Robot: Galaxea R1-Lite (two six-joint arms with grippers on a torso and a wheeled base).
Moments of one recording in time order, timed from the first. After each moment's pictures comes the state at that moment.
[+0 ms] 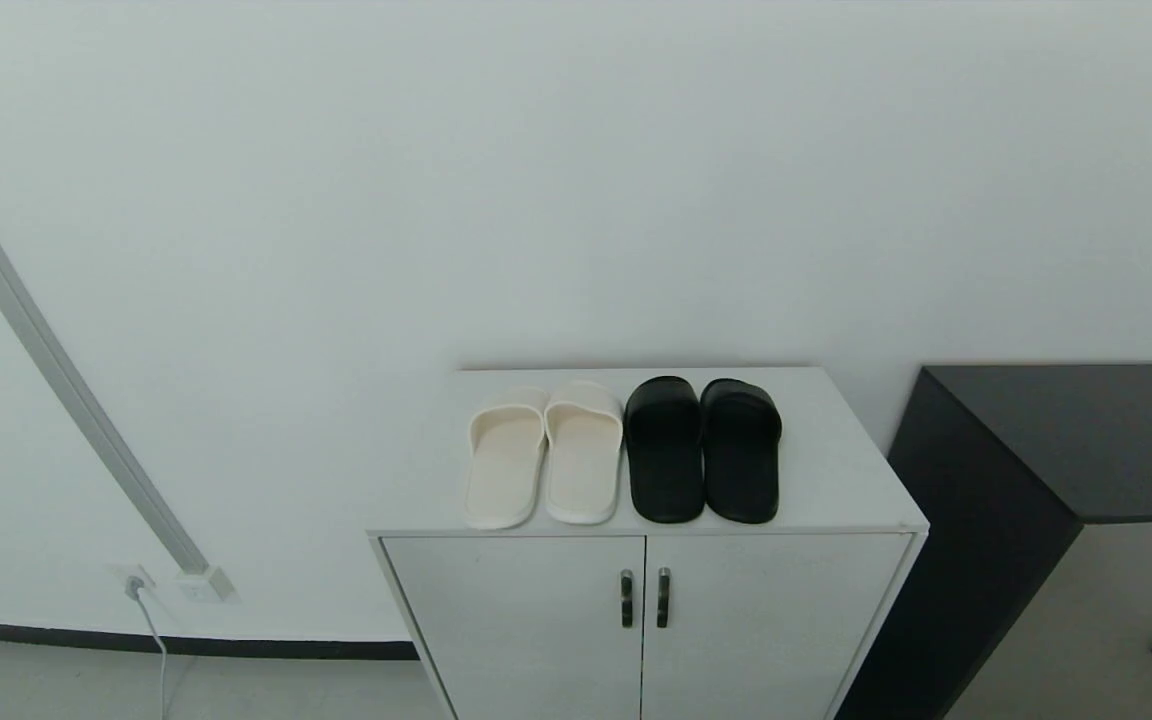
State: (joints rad) left arm 0.00 0.00 0.00 0.00 0.07 -0.07; right arm 0.00 0.00 0.00 0.00 0.06 -0.02
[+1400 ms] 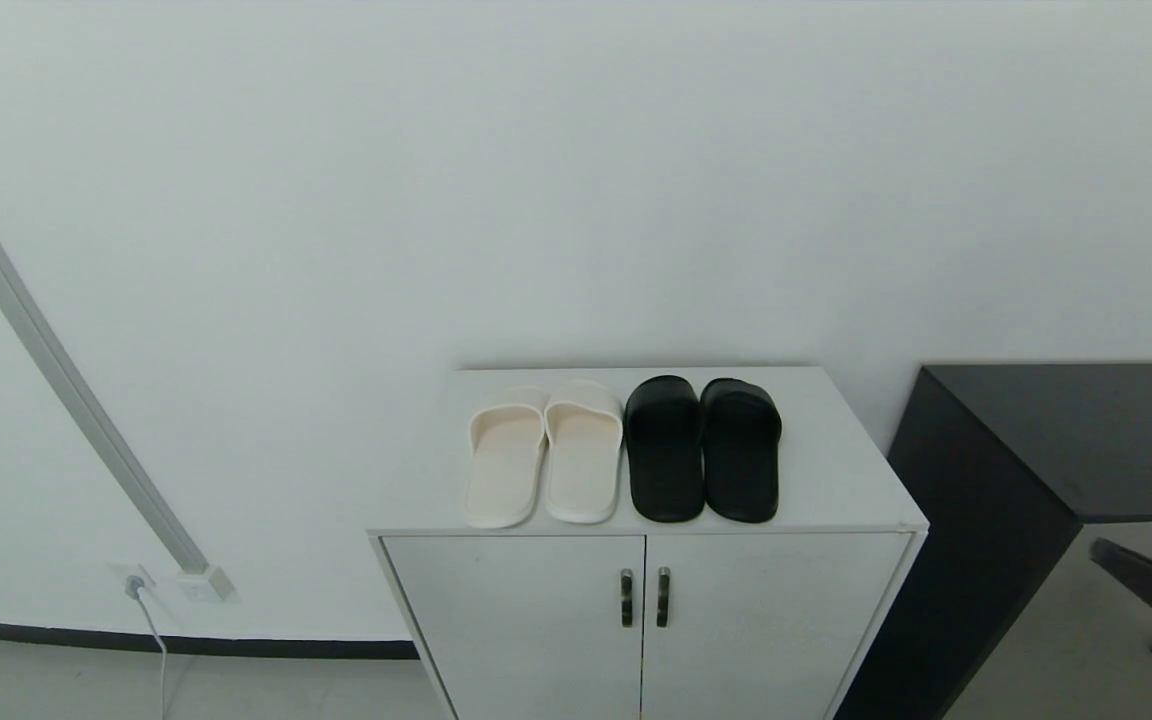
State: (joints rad) left arm 0.00 0.00 0.00 0.00 0.07 -0.07; right arm 0.24 0.94 -0.24 -0.51 0.06 0.16
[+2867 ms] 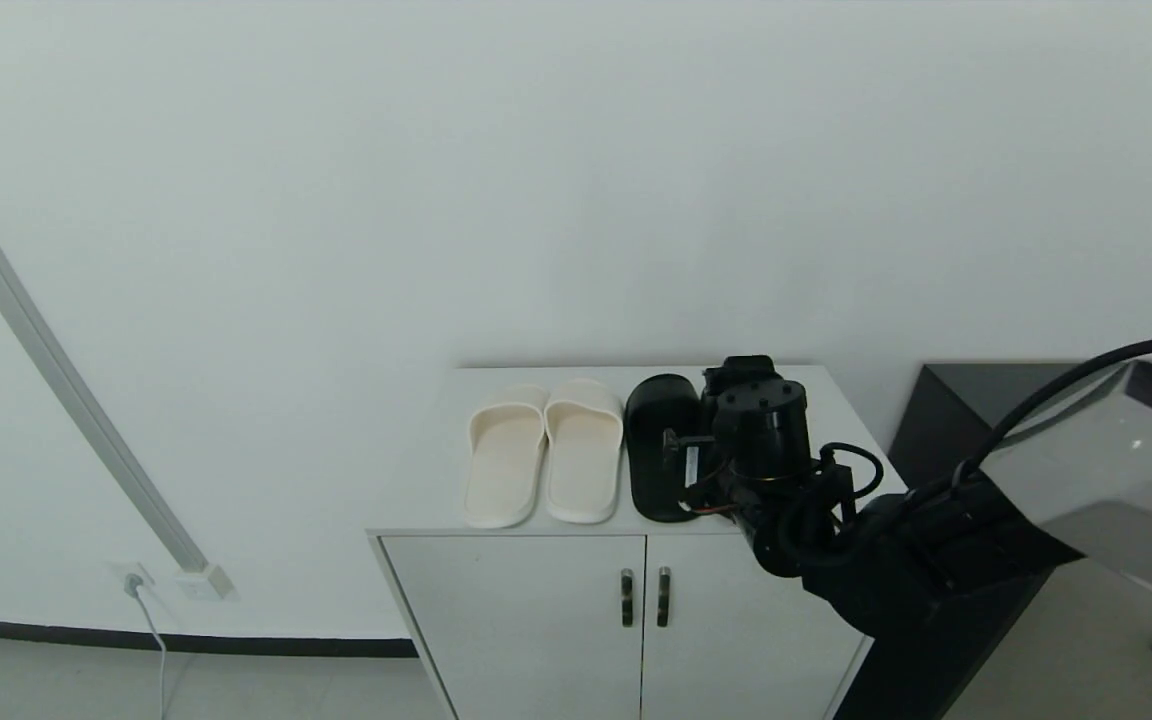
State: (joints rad) left arm 0.00 0.00 0.00 0.00 0.07 -0.07; right arm 0.72 2.13 -1.12 -0.75 -0.62 0.22
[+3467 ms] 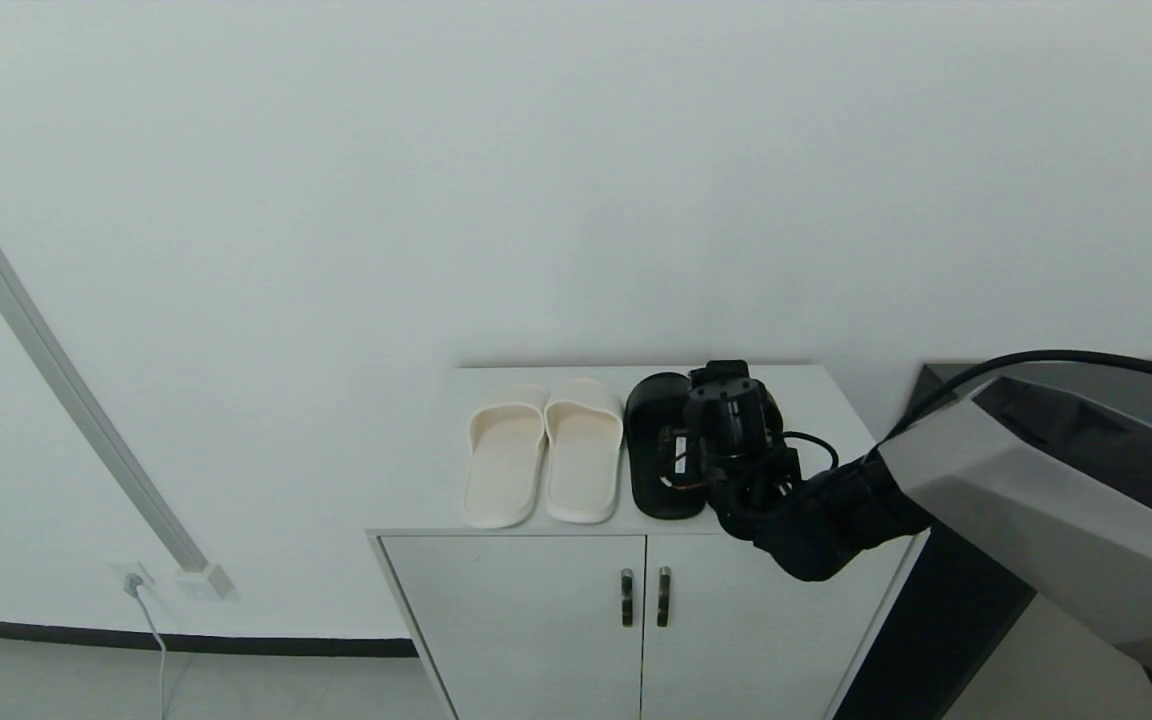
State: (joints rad) left arm 0.00 0.00 0.00 0.00 0.07 -0.07; right arm 0.65 2.34 -1.39 -0.65 -0.62 0.22
